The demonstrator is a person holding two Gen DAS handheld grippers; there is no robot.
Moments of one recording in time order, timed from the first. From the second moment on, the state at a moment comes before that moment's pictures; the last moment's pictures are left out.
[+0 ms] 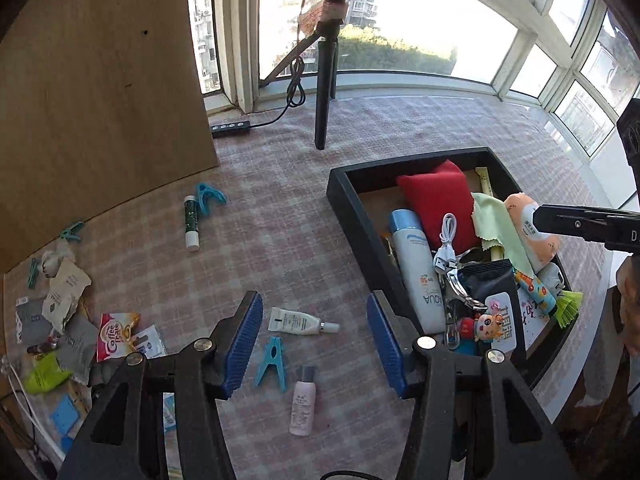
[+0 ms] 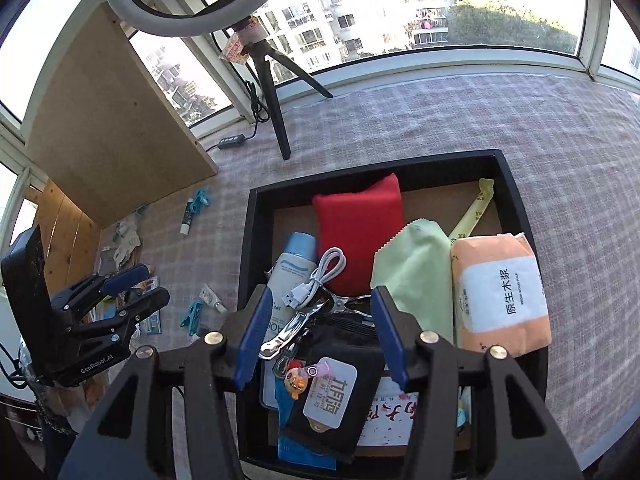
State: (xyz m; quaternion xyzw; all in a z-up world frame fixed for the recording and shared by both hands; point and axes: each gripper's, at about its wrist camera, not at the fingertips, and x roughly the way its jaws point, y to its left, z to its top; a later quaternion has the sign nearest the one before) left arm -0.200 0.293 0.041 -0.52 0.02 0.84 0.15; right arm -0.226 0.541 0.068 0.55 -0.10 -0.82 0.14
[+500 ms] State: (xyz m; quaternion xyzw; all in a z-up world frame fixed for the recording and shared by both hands) left arm -0.147 0.268 -0.034 -0.58 0.02 0.80 0.13; right arm -0.231 0.388 0.012 0.60 0.03 -0.76 0.26
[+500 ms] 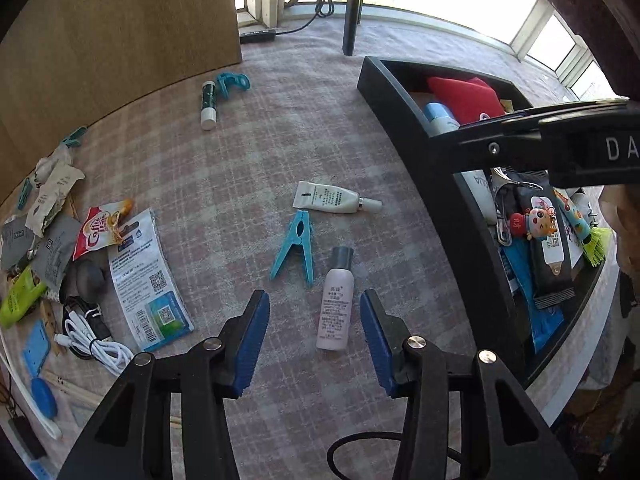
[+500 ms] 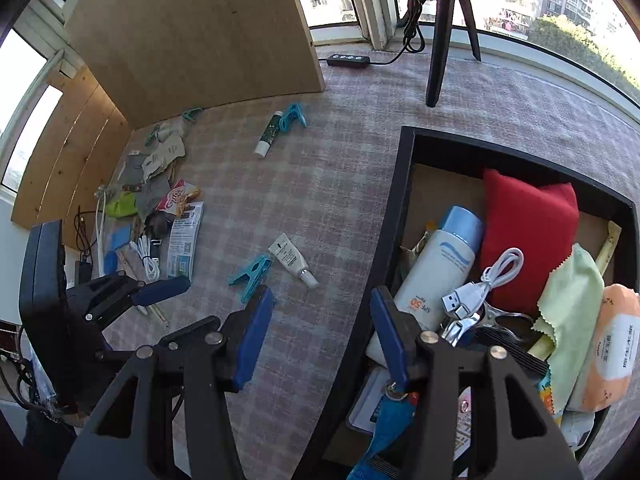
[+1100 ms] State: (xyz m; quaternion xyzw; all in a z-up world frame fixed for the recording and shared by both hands) left arm -0.147 0.276 -0.069 -0.60 -0.03 0.79 0.11; right arm -0.255 0.336 -0.064 0.64 0.10 -0.71 0.27
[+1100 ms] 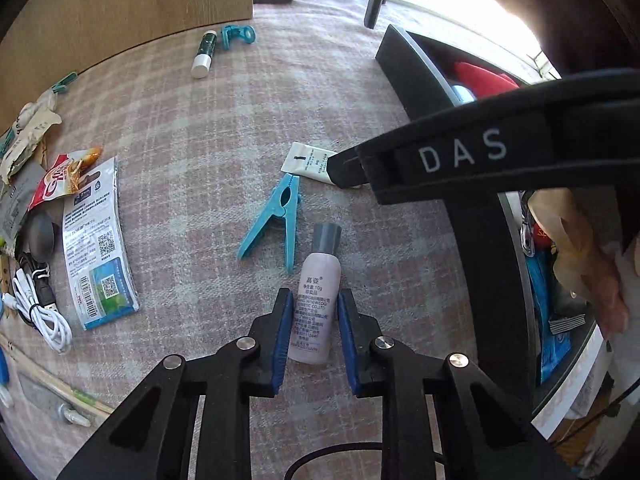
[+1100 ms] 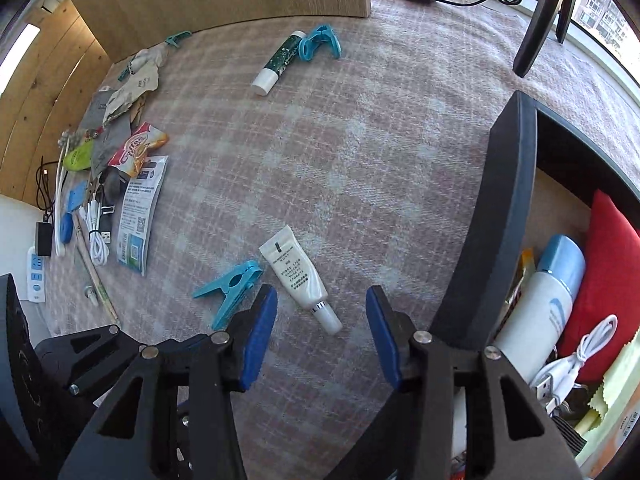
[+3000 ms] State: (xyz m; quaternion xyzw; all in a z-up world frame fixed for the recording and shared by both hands) left arm -0.108 0.449 0.007 -0.53 0.04 0.81 0.24; right arm -0.132 0.616 0.021 0.56 -0.06 -0.82 0.11
